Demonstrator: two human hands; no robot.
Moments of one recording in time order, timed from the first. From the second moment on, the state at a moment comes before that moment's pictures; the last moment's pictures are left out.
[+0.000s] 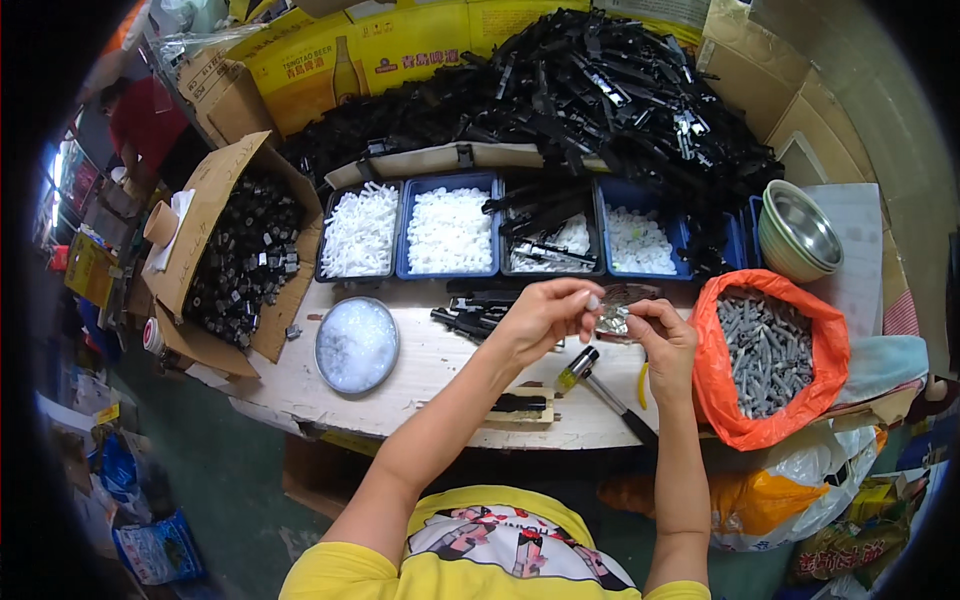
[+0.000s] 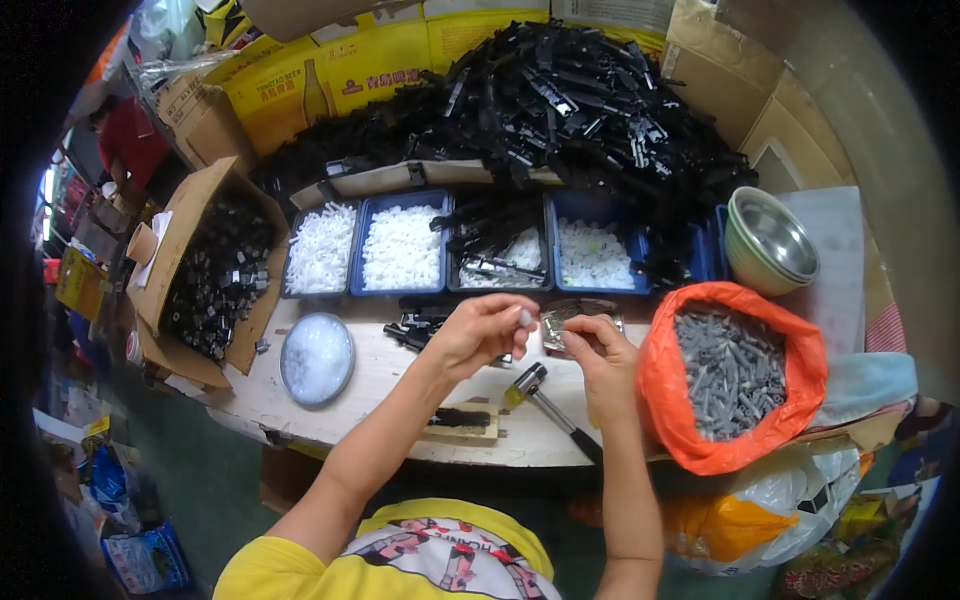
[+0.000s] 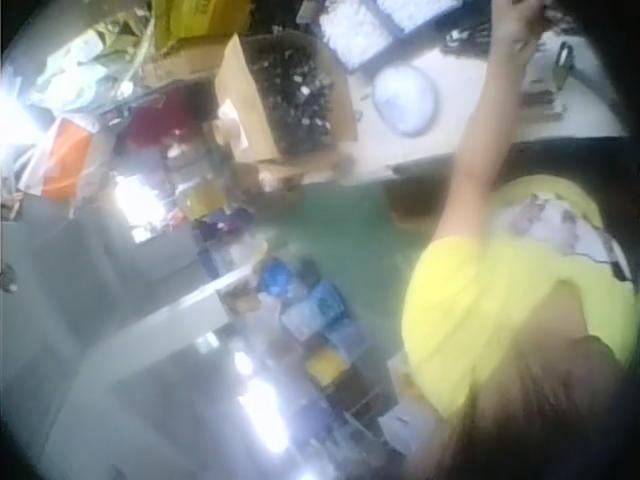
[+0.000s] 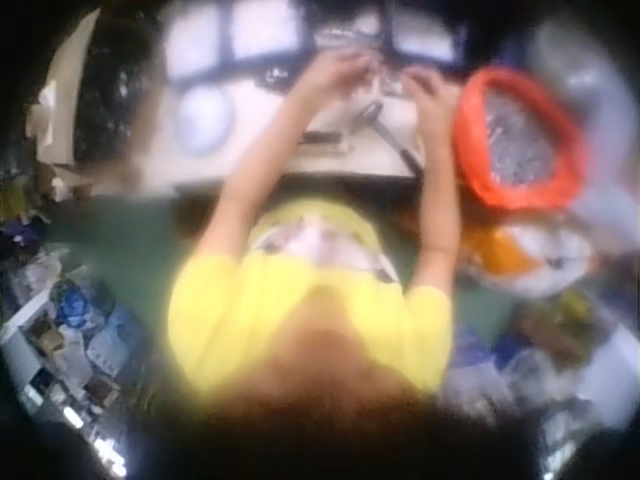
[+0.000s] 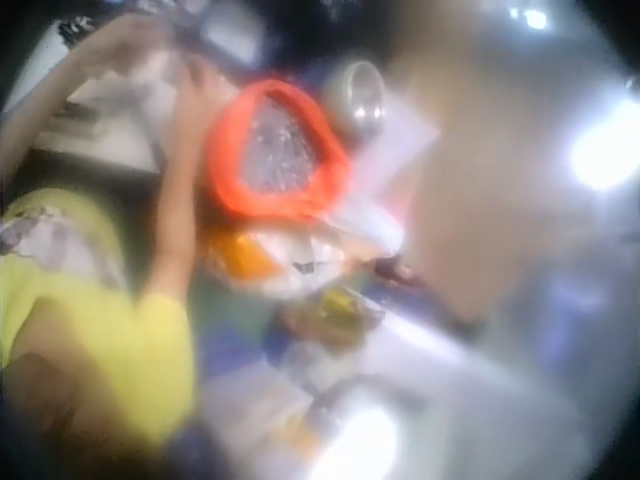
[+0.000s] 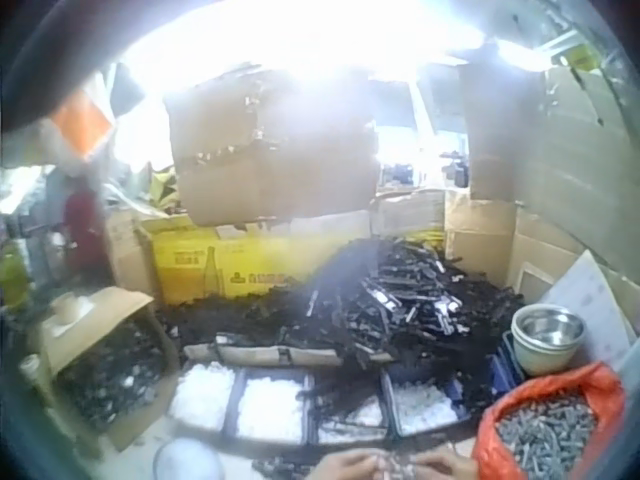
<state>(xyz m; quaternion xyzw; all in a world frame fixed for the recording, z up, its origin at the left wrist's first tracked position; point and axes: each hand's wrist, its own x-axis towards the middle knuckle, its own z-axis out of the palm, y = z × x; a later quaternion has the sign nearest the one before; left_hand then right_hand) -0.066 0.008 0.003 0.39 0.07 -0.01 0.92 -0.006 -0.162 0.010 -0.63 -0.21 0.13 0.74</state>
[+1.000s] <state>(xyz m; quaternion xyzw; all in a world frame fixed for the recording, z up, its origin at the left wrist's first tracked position) -0.181 0.009 -0.029 0.42 0.08 0.16 0.89 -0.082 -0.107 -0.012 -0.44 -0.05 0.41 0.80</state>
